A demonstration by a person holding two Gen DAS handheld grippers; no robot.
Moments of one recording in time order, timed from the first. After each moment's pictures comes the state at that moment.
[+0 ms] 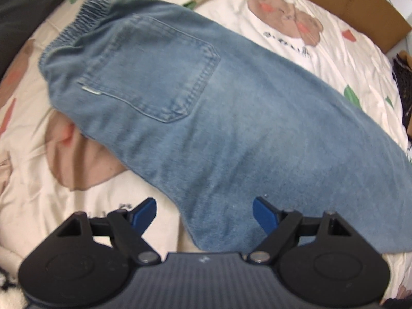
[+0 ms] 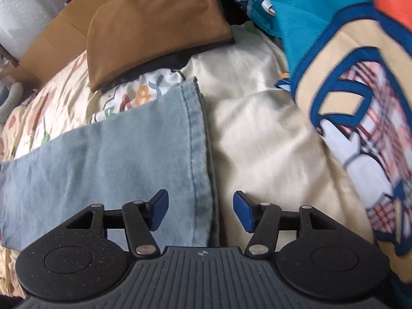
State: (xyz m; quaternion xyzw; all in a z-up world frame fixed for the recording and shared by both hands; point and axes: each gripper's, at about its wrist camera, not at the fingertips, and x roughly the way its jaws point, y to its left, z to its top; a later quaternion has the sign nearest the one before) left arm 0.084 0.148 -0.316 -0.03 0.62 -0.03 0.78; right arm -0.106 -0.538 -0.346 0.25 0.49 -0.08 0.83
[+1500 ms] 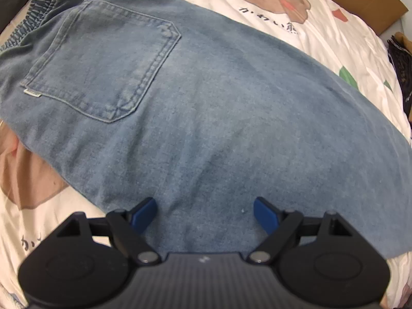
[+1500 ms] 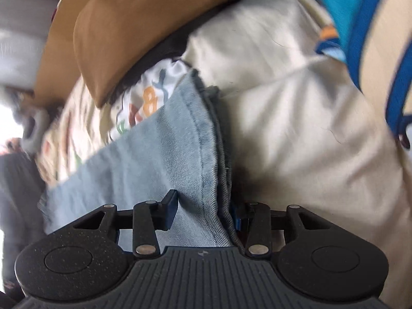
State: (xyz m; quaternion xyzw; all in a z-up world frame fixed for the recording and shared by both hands) left arm 0.101 0.110 -0.358 -0.03 0.63 -0.06 0.77; right arm -0.064 -0.574 -0.399 0.44 0.51 0.01 0.74
